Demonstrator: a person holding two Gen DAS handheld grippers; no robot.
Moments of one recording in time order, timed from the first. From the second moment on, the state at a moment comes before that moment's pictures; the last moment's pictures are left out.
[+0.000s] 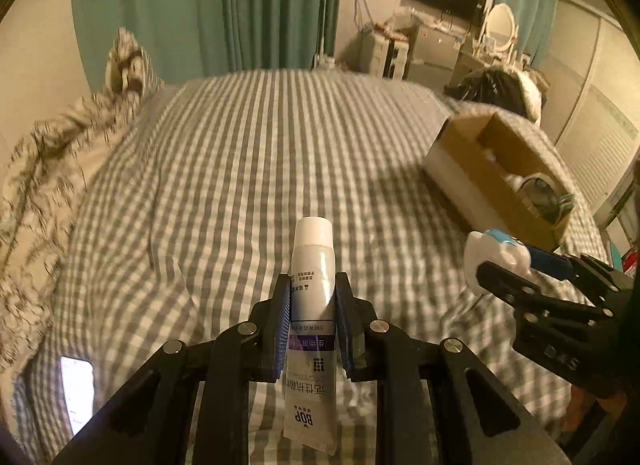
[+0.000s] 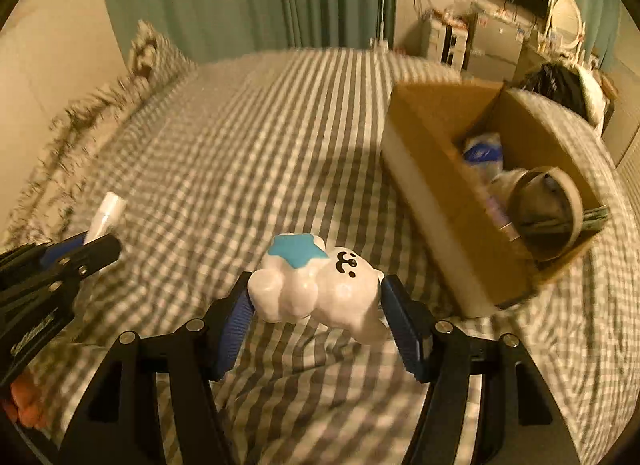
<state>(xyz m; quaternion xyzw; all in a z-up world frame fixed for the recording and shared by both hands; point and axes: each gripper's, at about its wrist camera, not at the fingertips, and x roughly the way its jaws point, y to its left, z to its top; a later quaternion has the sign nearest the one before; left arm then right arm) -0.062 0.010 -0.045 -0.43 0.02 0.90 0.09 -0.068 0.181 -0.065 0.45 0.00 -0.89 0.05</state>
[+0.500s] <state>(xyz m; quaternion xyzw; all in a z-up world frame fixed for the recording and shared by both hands) -0.096 0.149 0.058 -0.35 0.06 0.91 0.22 -0.062 0.293 0.076 0.31 -0.04 -0.95 0.00</state>
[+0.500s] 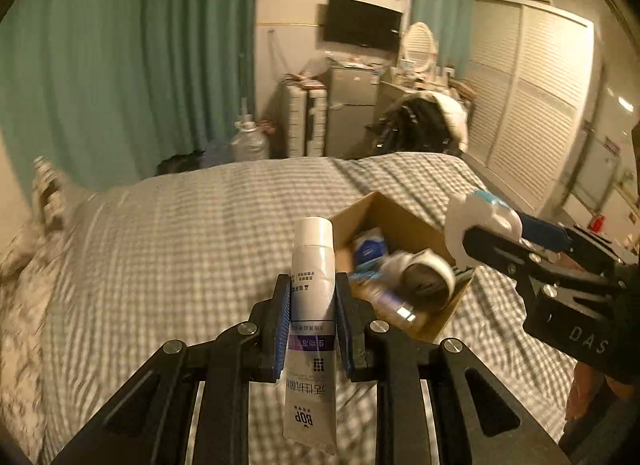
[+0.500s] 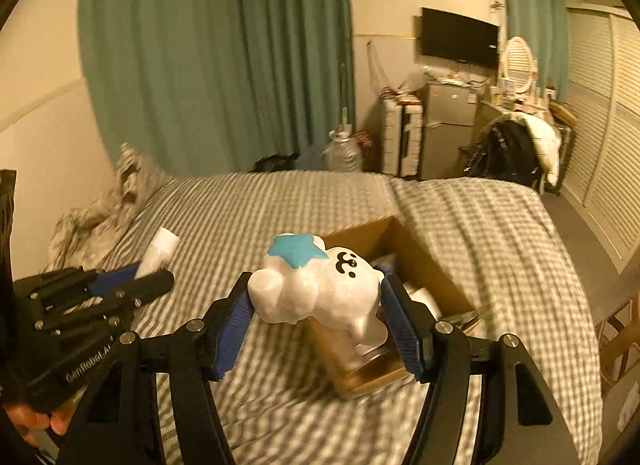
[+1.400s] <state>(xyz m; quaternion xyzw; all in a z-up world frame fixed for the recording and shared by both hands) -0.192 0.242 0.012 -0.38 0.07 0.89 0.25 -0.132 0.398 0.050 0.30 -0.12 -0.95 -0.04</state>
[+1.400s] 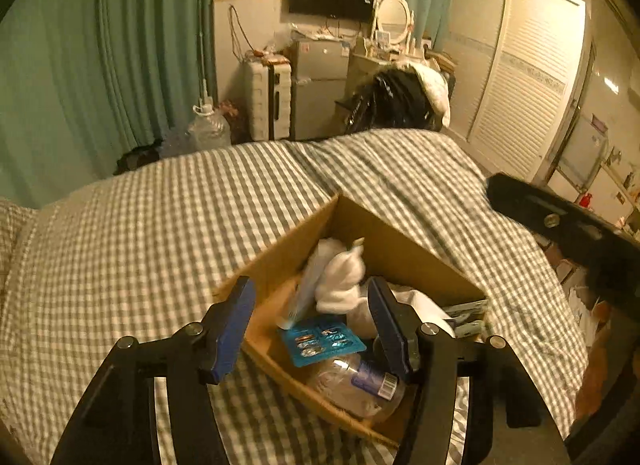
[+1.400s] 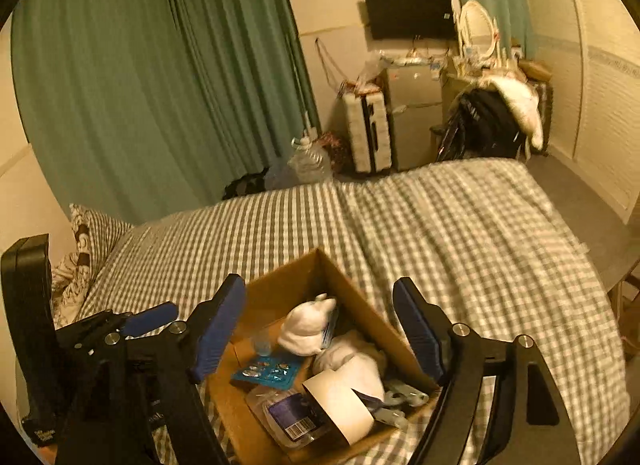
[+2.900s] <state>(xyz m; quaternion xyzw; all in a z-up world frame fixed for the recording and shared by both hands) -0.051 0.108 0.009 -0.24 0.05 0.97 0.05 -0.031 0.319 0.012 0.25 -0.02 -0.96 -0.08</state>
